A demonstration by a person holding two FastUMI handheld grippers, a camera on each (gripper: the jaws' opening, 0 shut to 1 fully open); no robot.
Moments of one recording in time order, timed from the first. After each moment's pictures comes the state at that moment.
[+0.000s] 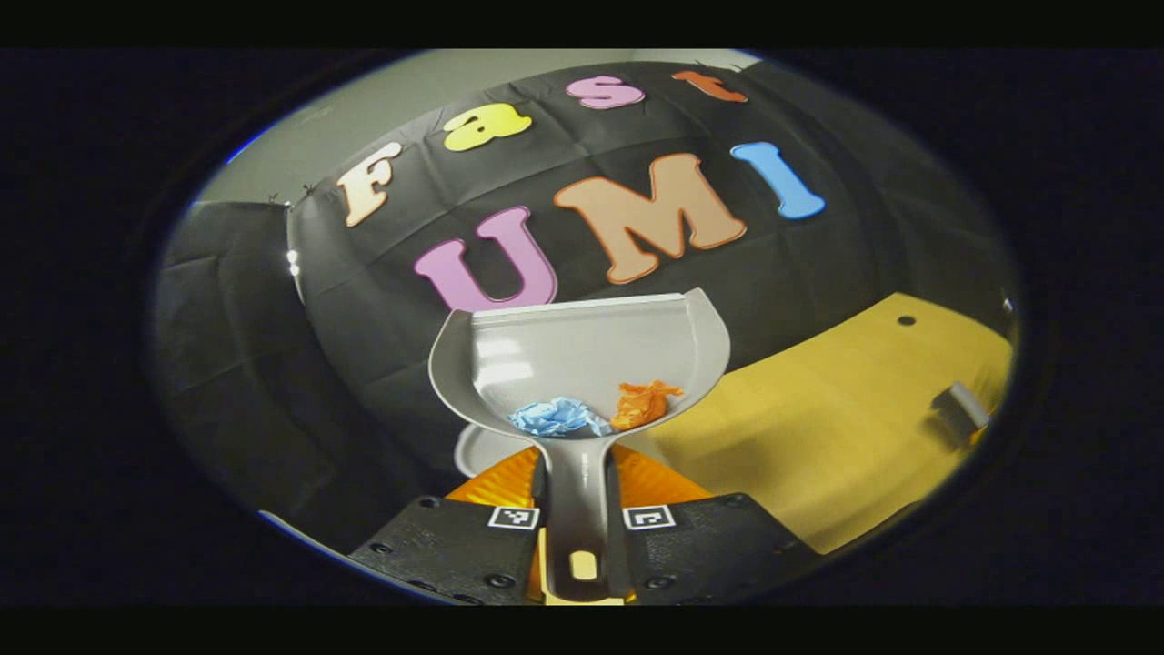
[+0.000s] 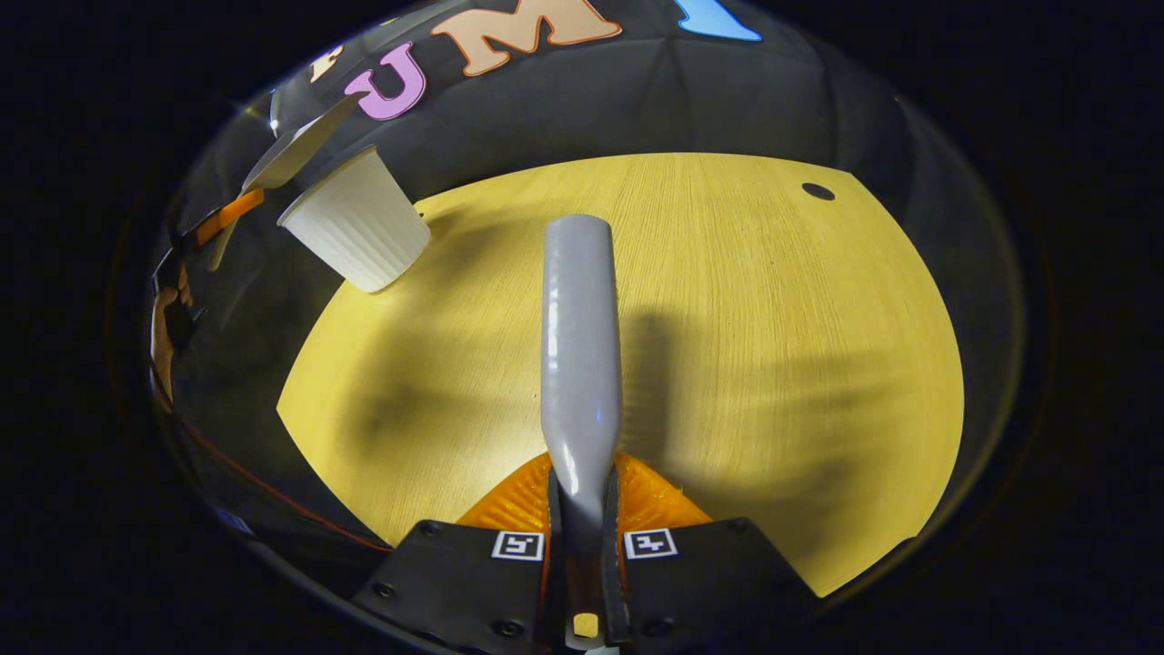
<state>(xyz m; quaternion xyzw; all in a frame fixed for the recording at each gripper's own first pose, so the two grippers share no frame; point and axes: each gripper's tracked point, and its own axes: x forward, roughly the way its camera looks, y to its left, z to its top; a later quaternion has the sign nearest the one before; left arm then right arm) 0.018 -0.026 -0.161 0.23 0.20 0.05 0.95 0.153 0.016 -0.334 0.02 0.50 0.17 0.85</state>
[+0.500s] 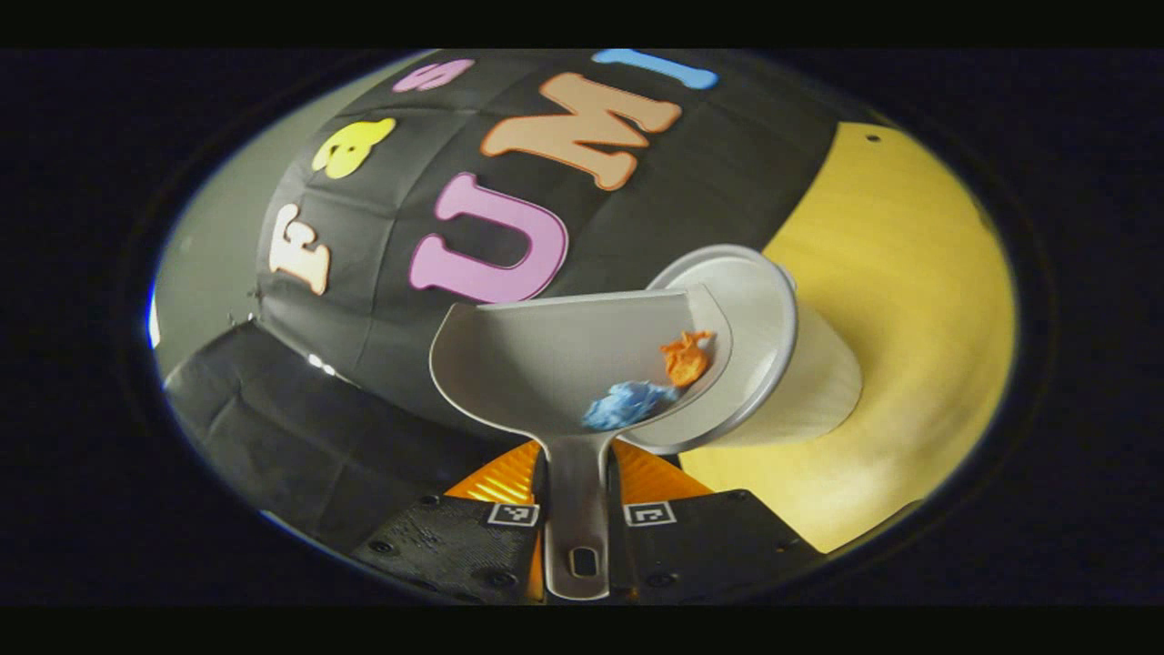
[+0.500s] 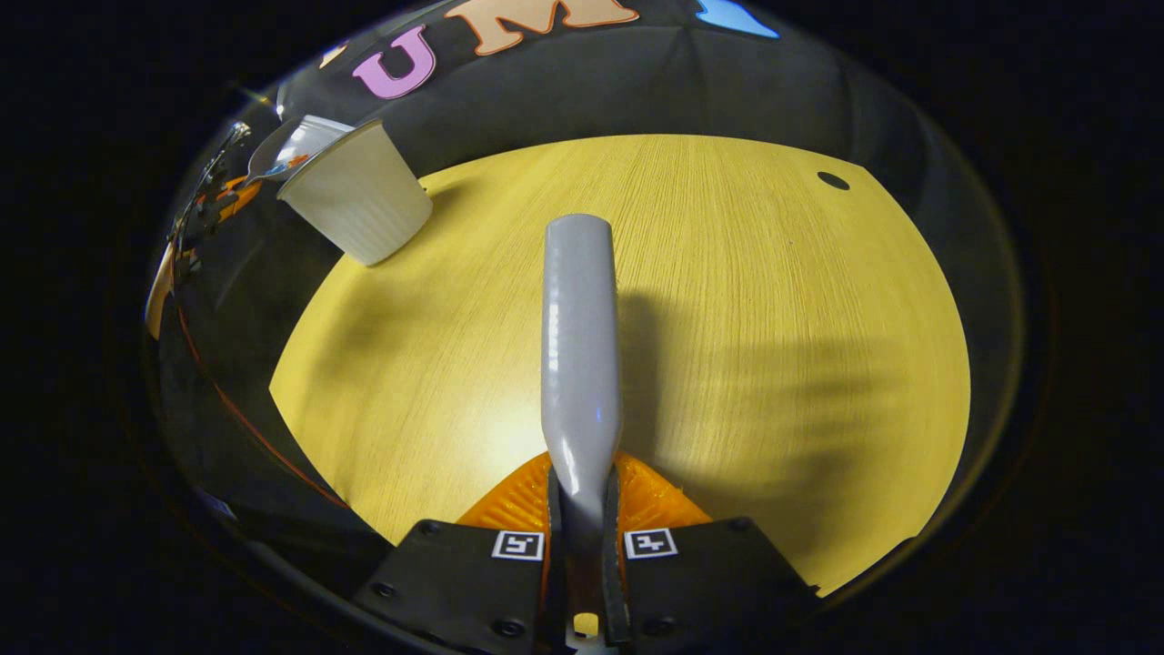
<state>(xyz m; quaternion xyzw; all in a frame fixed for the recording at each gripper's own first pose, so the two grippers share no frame) -0.004 0.020 -0.176 0.52 0.29 0.05 0.80 0.155 0.011 -0.330 -0.01 0.52 0.18 0.84</state>
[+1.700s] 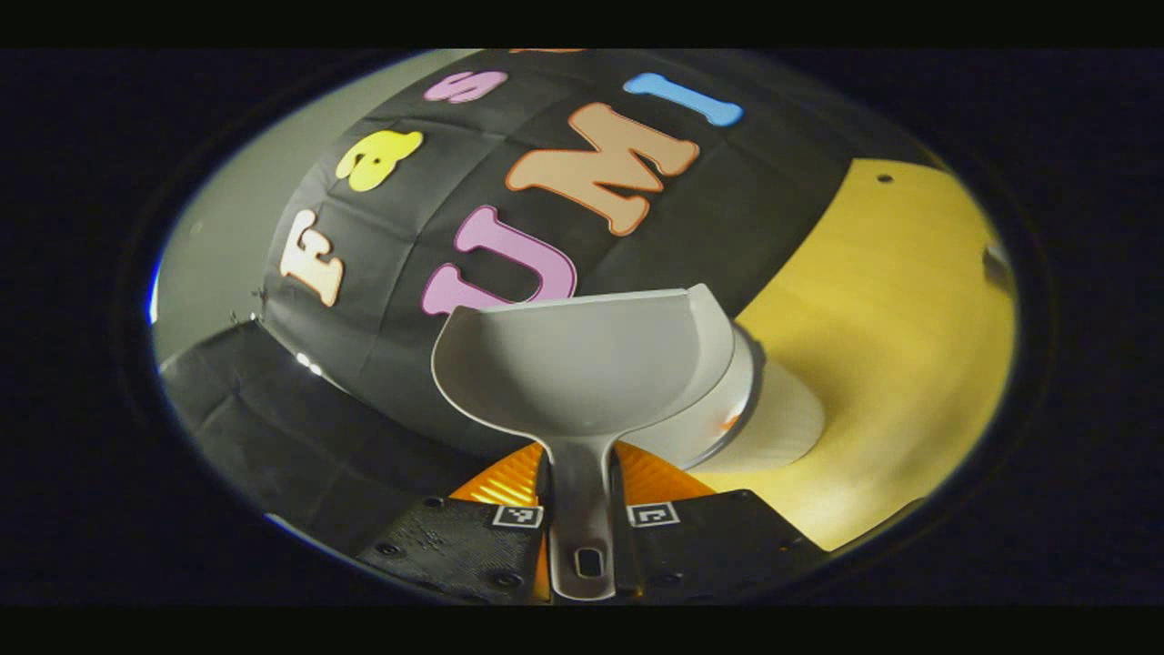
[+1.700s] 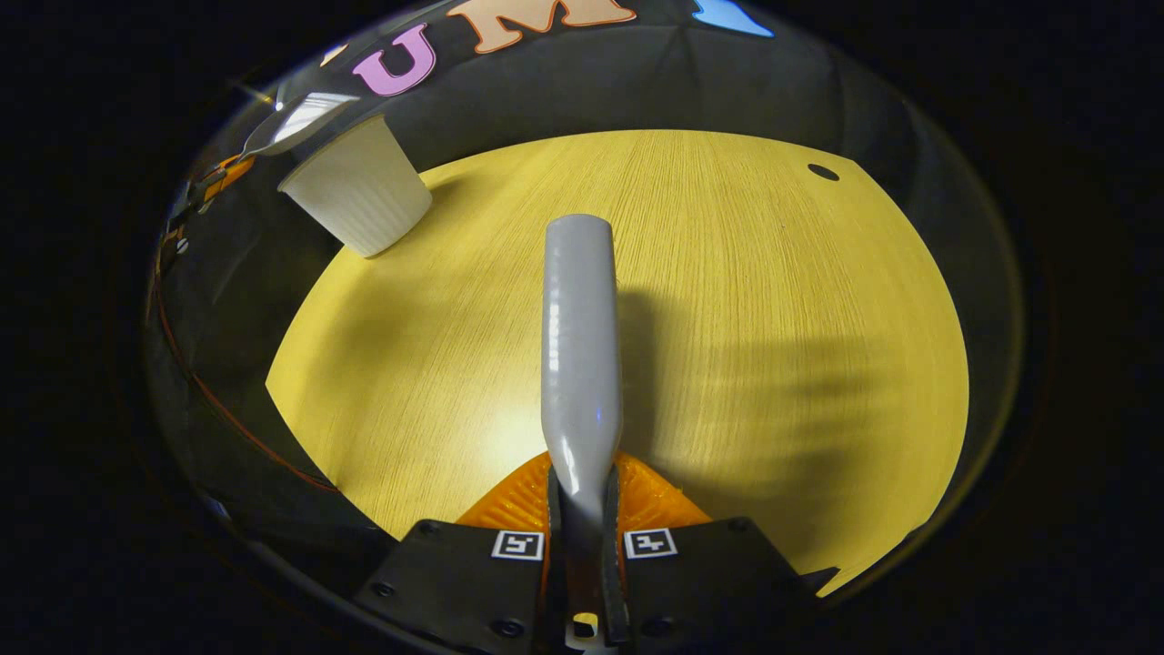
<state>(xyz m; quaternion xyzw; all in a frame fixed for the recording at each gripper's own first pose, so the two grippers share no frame) 0.018 -0.035 -0.166 0.40 0.24 0.02 0.88 0.154 0.013 -0.328 0.00 0.52 0.16 0.84</state>
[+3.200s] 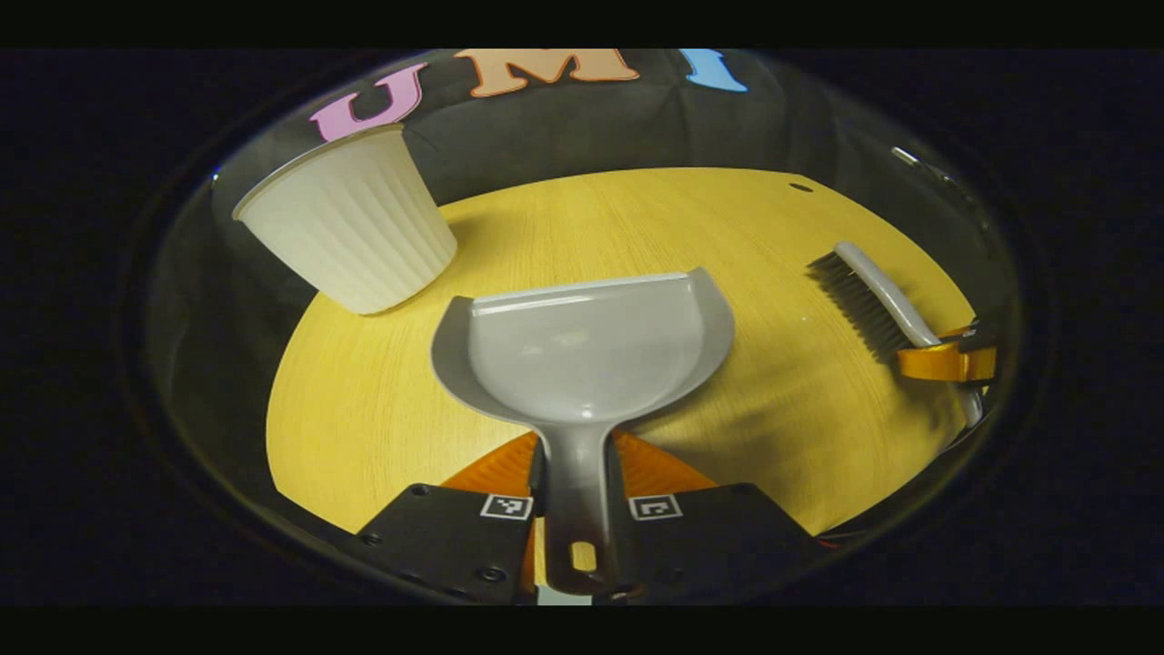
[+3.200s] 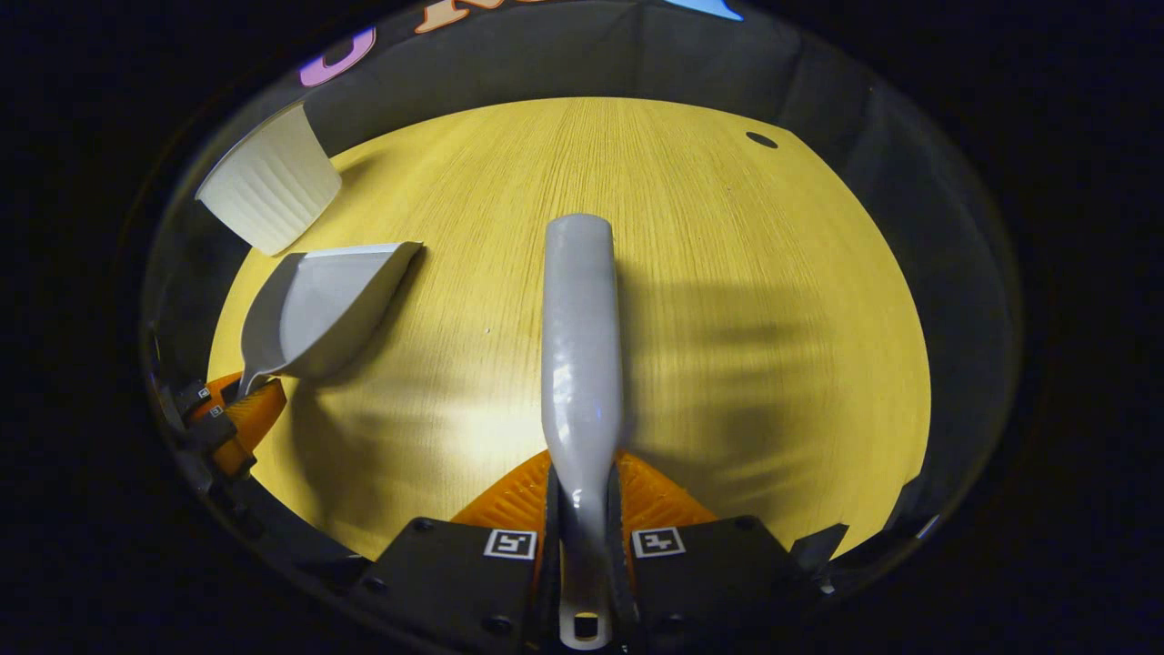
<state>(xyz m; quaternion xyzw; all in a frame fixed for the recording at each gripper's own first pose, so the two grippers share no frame) -0.181 -0.255 -0.460 0.08 0.50 -0.06 0.86 0.141 0.026 -0.343 -0.02 0.57 0.02 0.82</state>
